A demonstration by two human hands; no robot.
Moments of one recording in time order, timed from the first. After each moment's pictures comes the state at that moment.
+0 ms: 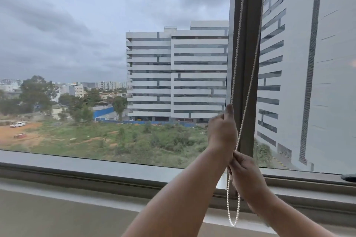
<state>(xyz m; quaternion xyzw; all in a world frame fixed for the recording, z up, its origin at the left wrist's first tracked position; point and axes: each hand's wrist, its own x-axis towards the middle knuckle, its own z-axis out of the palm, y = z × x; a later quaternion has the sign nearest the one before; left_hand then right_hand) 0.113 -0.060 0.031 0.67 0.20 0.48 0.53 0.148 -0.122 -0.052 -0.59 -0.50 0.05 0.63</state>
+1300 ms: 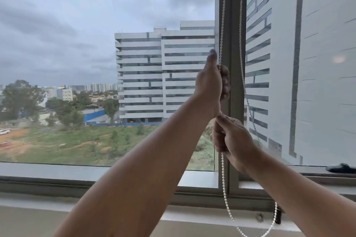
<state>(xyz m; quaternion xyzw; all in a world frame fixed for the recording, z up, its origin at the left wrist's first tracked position) 0.094 -0.077 0.128 0.62 0.04 0.43 0.66 0.149 -0.121 0.024 -0.46 -0.51 0.19 0.70</state>
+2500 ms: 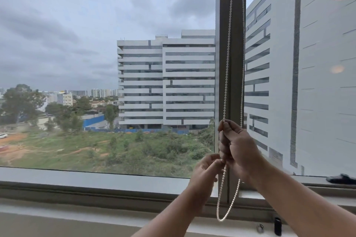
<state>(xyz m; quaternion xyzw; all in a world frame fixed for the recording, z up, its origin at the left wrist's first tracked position) 0.095 -0.043 -0.060 0.71 0.06 0.36 0.60 0.158 -0.125 0.020 -0.41 -0.44 0.23 0.77</state>
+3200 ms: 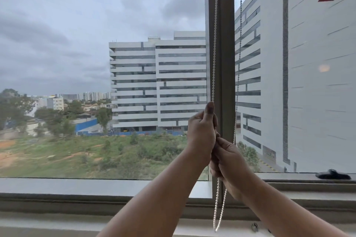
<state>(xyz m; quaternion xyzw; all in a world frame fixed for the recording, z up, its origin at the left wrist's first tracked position) 0.105 -0.071 0.052 0.61 0.05 0.48 0.63 0.143 -0.135 -0.002 -0.46 -0.44 0.22 0.74</state>
